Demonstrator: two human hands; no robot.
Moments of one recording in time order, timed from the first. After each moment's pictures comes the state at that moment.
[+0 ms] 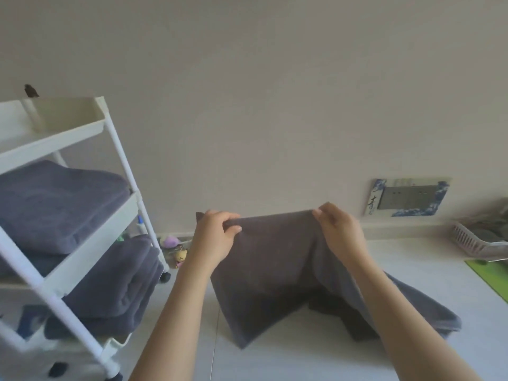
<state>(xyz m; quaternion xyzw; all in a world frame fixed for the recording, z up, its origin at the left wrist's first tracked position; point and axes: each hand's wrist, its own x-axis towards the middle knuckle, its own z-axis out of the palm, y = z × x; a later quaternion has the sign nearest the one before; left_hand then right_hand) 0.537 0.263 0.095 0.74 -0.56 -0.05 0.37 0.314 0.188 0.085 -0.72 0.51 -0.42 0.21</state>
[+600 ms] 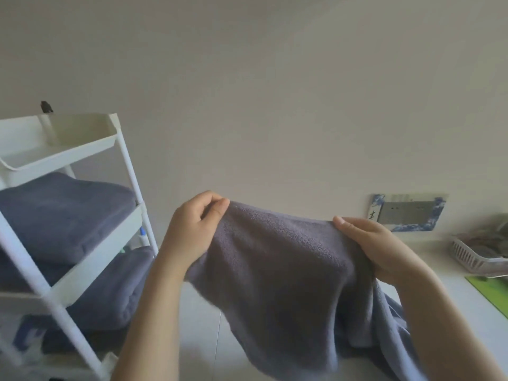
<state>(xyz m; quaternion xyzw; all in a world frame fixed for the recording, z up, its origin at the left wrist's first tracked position) 0.552 0.304 0.153 0.61 -0.61 -0.05 0.50 0.281 0.236 0.146 -0.61 0.37 -0.38 0.59</state>
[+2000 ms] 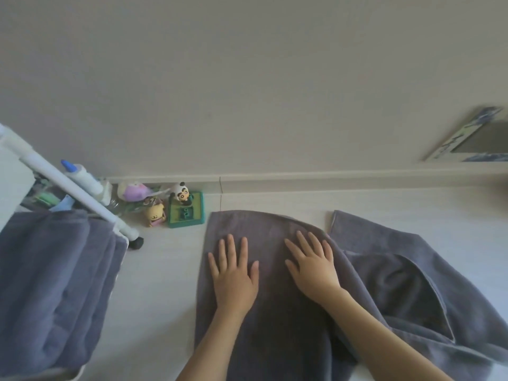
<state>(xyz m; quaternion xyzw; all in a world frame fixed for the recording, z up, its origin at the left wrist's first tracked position) 0.563 0.189 -0.217 0.82 -0.57 -0.08 0.04 0.394 0.117 -0.167 -0.83 0.53 0.07 0.15</state>
